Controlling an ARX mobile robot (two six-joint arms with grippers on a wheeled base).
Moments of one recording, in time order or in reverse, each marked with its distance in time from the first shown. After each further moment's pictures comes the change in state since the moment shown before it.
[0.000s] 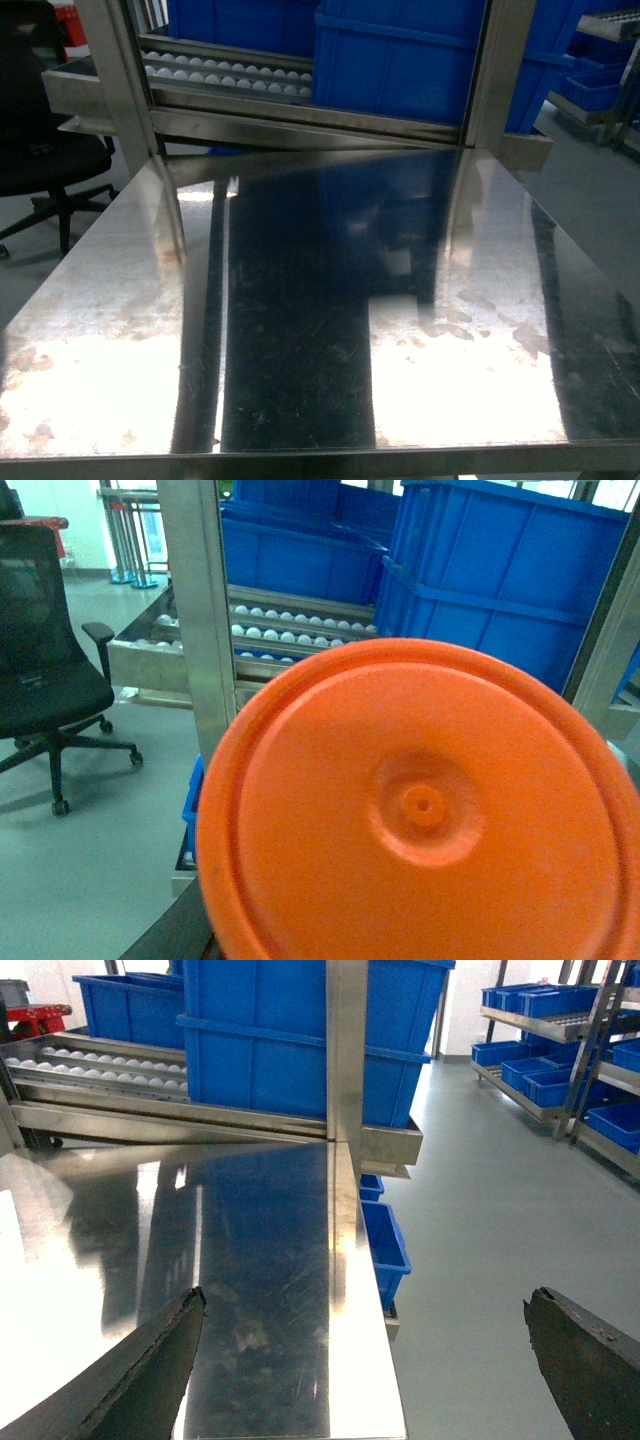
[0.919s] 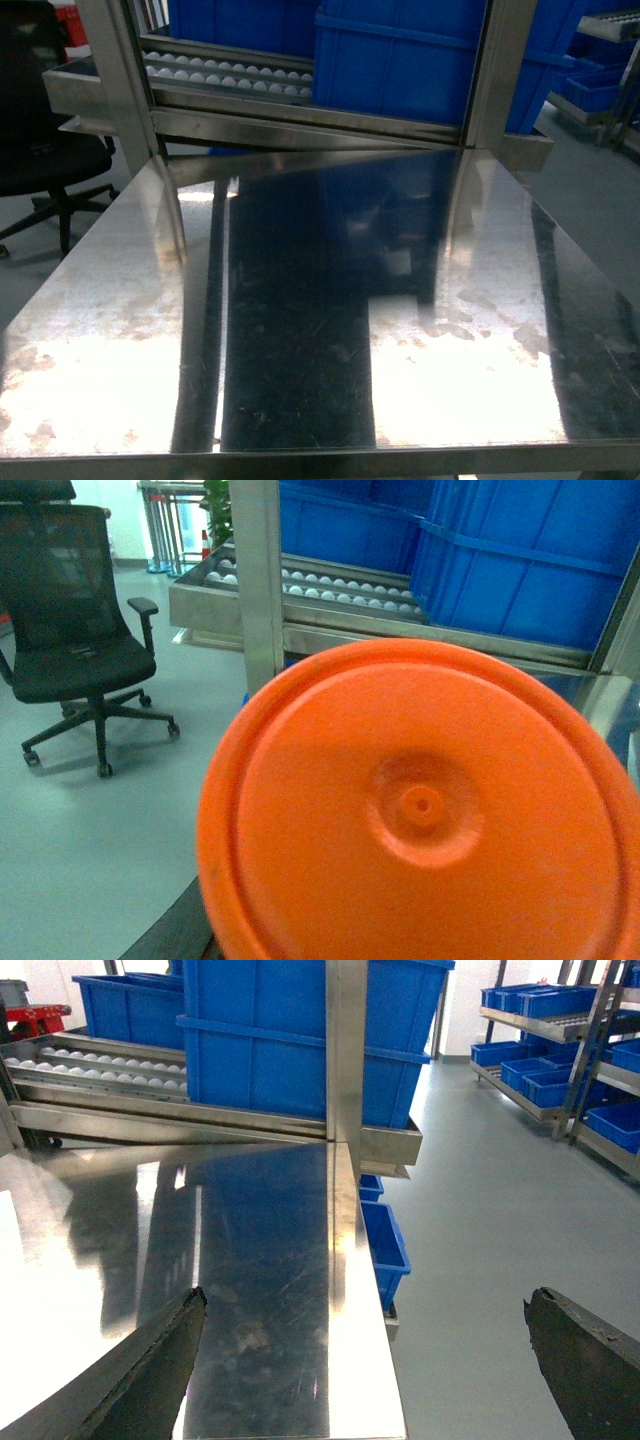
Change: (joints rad) left arm 0.109 -0.449 -0.388 -0.078 0.043 0.013; right arm 0.000 0.000 0.000 0.000 0.000 0.000
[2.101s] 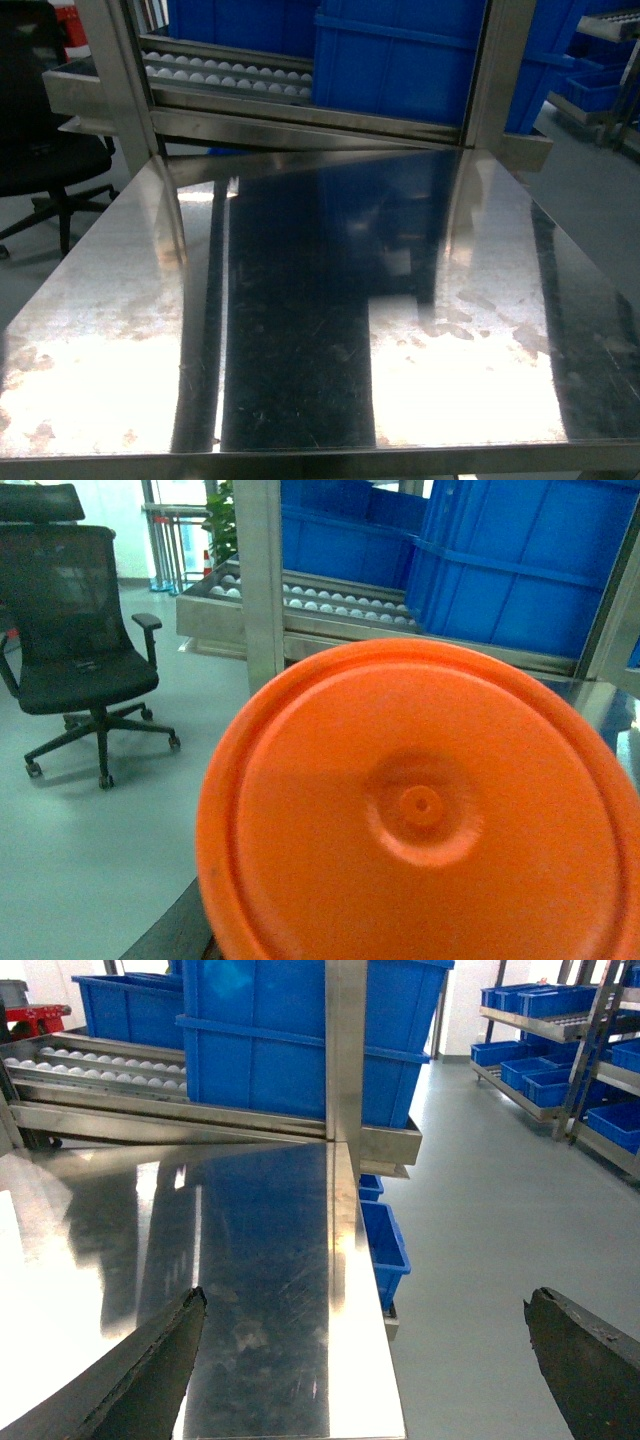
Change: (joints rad) left arm 0.000 -0.451 -0.068 -0.361 0.002 0.000; right arm 0.000 0.000 0.000 0.000 0.000 0.000
